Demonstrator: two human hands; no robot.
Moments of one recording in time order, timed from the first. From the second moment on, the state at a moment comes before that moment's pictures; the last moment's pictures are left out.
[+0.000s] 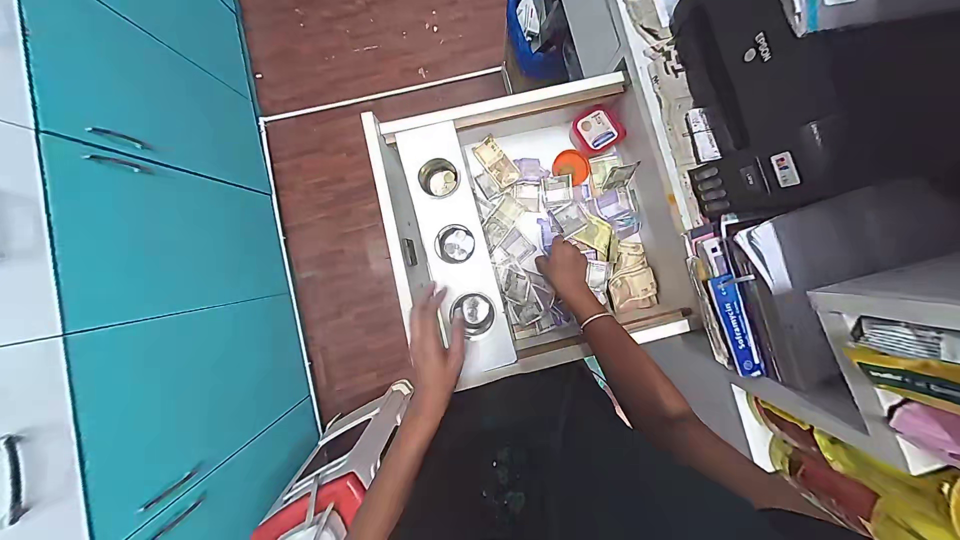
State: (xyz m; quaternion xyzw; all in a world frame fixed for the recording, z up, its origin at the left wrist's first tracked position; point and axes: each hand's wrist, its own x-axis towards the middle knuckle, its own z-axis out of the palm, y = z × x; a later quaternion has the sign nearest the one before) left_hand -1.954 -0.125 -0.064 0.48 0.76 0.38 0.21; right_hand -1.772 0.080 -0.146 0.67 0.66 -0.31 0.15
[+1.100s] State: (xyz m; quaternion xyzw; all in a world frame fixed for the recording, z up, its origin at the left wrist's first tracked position) left_hand -1.902 -0.058 -0.073 0.20 0.64 0.39 0.63; right_hand -1.748 0.001 -0.091 0.52 0.37 -0.72 -0.26
